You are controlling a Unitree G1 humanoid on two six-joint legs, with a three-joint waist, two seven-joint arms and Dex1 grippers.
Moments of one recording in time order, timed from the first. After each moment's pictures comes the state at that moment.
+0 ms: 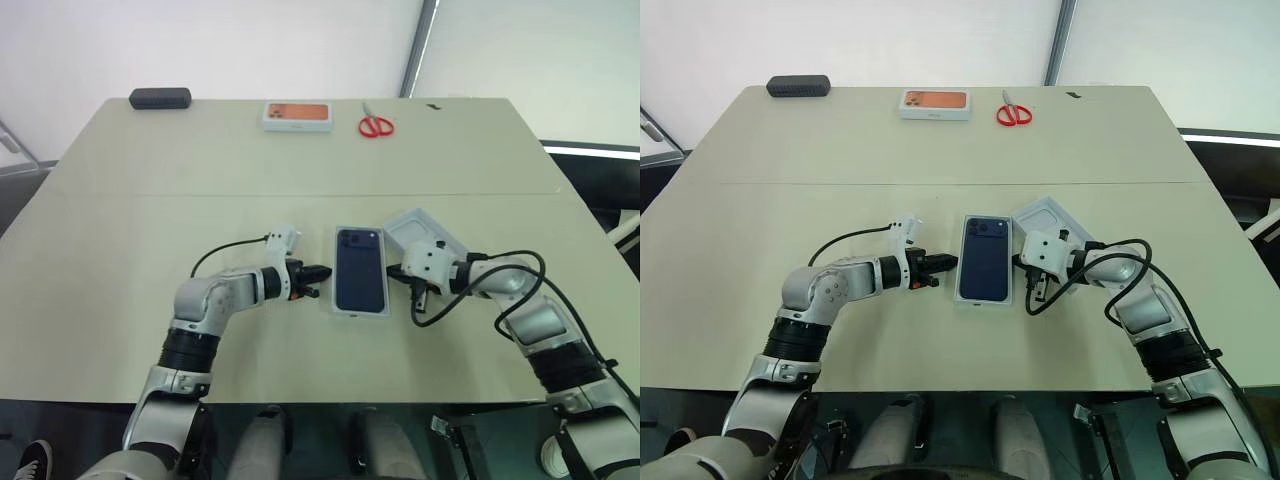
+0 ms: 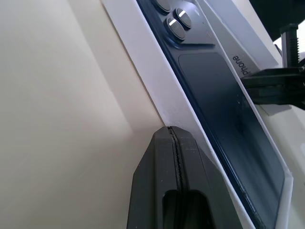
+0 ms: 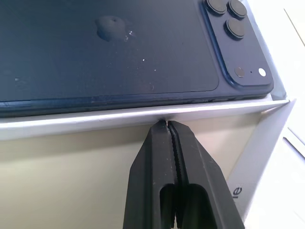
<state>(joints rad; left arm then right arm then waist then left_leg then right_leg) -0.54 0.21 -0.05 0.12 -0.58 1.01 -0.53 -0.43 -0.67 0.20 0.15 -0.06 0.04 0.96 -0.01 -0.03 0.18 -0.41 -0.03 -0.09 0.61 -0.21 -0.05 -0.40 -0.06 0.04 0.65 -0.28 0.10</state>
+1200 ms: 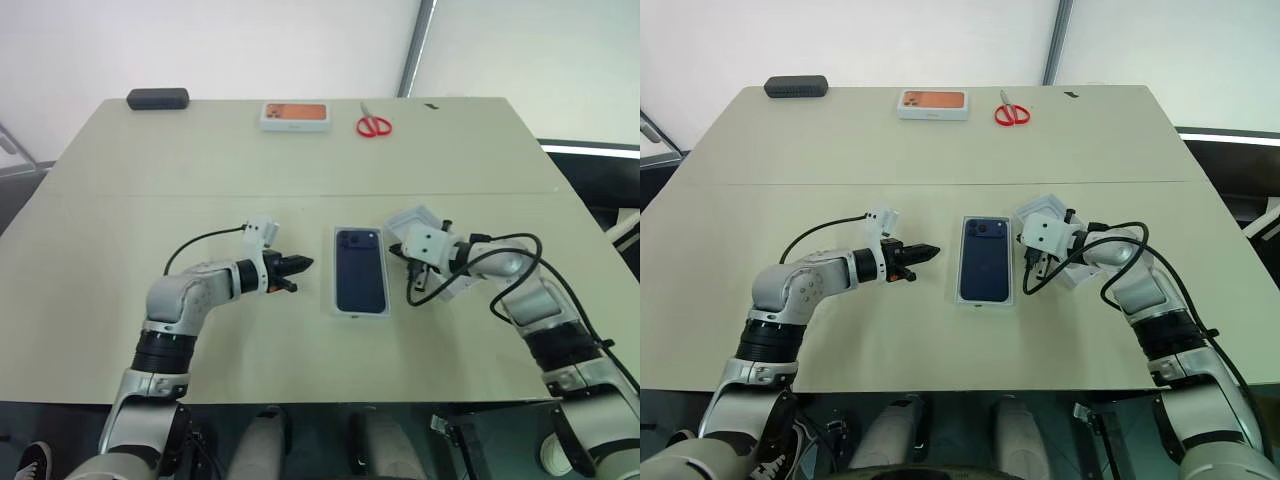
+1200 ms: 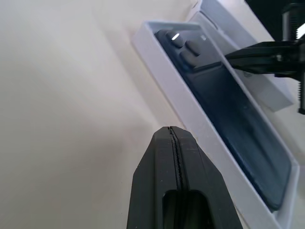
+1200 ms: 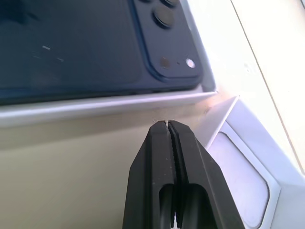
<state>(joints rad) -0.52 0.33 0.01 0.05 -0.57 0.97 -0.62 -0.56 -0.67 0.23 0.27 -0.17 0.00 0.84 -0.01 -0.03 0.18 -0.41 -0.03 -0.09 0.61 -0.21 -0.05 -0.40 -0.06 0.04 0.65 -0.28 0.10</state>
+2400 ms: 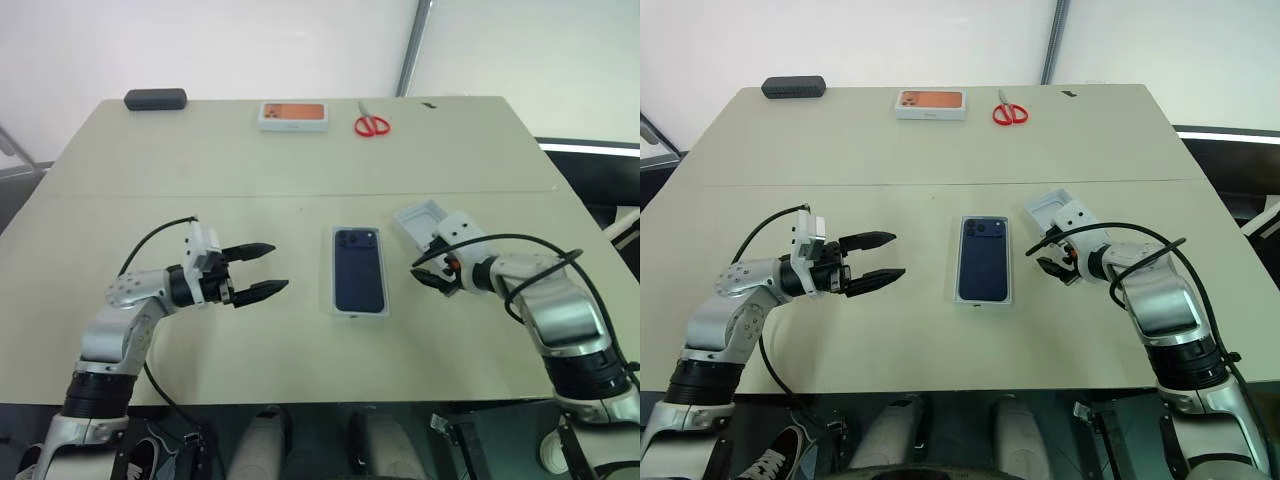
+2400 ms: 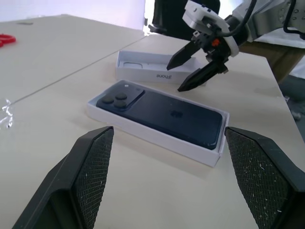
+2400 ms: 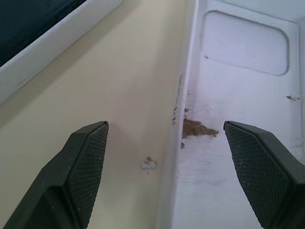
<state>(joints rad) -0.28 0.56 0.05 -0.04 -0.52 0.27 -1.15 -0.44 -0.67 0.07 -0.25 0.02 1.04 0.67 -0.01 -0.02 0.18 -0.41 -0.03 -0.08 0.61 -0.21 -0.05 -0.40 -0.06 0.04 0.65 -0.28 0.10</state>
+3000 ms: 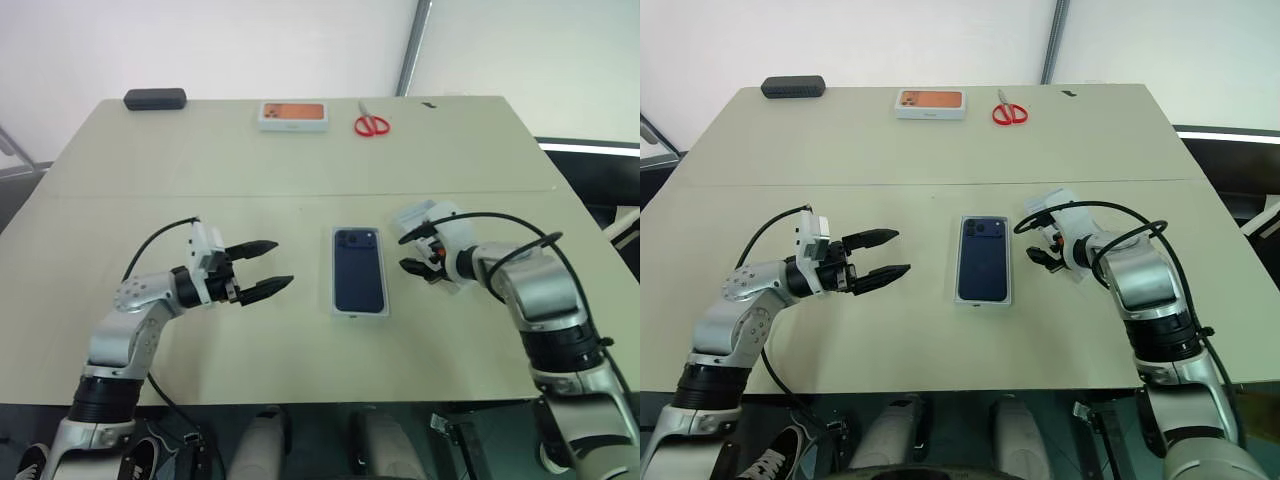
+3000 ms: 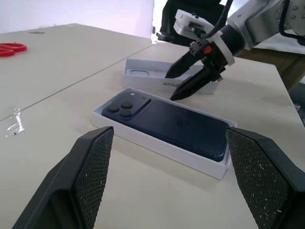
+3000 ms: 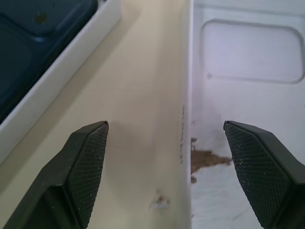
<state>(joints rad) -0.26 0.52 0.05 -0.08 -0.52 0.26 -1.08 -0.59 -0.63 0.10 -0.12 0.10 1.20 0.62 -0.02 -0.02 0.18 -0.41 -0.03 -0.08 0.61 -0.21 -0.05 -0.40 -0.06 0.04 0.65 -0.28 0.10</state>
